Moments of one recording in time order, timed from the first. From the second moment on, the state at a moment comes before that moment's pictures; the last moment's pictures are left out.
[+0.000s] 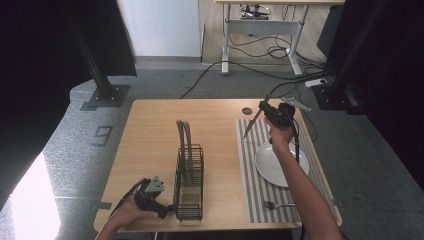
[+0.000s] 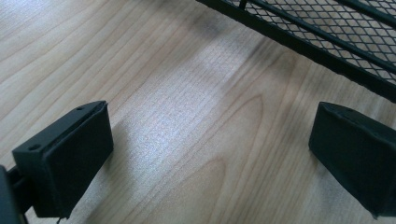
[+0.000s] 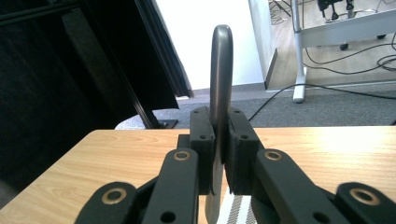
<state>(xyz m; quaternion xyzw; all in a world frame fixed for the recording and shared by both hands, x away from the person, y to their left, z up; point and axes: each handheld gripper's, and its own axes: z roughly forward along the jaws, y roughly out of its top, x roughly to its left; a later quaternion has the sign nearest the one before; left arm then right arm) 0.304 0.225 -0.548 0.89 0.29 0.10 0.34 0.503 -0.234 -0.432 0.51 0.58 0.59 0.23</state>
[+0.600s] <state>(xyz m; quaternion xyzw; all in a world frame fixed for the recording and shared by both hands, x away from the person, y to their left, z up) 0.304 0.225 -0.548 0.89 0.29 0.10 0.34 0.519 -0.237 -0.433 0.52 0.57 0.59 0.24</state>
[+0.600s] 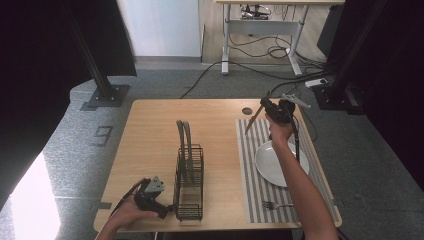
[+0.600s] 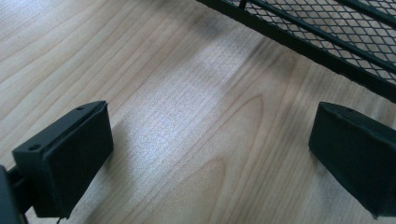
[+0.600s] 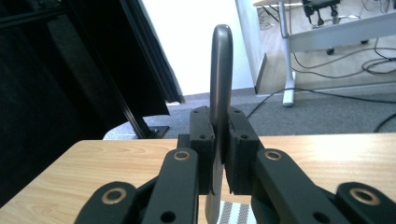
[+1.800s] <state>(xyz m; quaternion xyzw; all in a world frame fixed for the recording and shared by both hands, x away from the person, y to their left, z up) 0.304 0.225 -0.548 0.89 0.29 0.10 0.34 0.514 -0.272 -0.457 0.55 0.57 0.54 0.26</state>
